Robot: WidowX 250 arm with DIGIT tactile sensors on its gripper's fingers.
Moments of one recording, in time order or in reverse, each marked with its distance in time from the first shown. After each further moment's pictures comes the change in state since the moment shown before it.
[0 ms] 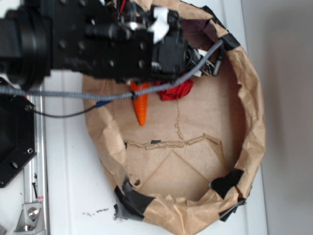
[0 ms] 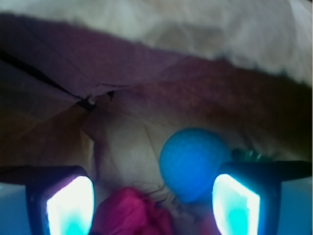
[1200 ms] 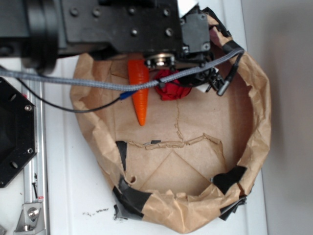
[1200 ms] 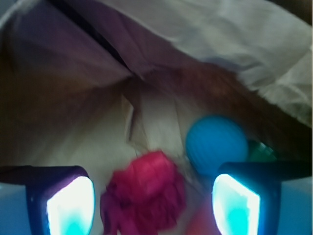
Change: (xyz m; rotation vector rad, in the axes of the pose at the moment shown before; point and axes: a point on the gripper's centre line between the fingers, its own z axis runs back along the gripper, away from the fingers) arm 0.001 -0.014 0.013 -0.001 0.155 -0.246
